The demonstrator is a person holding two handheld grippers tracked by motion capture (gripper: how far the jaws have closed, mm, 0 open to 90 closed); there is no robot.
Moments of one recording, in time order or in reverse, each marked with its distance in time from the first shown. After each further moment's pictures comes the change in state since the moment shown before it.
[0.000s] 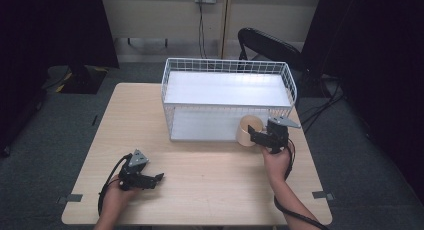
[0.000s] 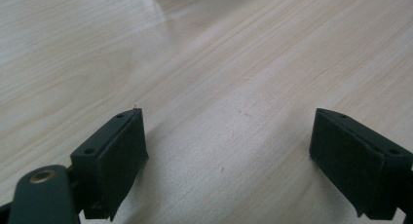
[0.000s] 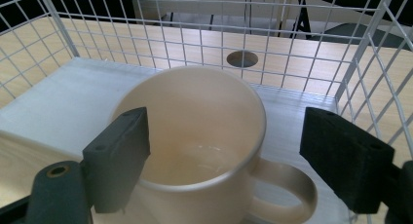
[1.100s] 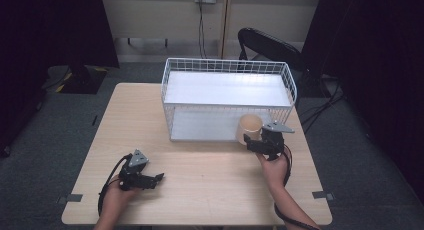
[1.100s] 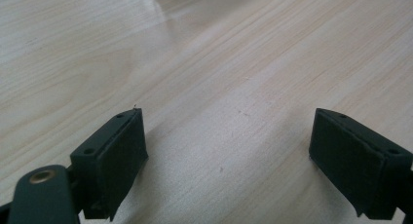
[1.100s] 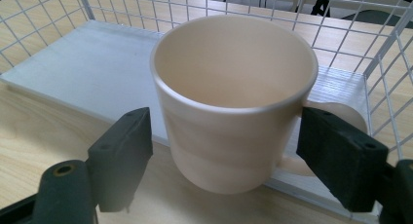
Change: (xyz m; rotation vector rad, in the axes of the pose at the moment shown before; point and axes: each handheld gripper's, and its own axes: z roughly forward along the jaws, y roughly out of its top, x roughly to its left) left arm -0.001 0.000 0.000 0.001 0.003 -0.002; right arm 0.013 -0.015 -0.001 0.070 0.043 -0.053
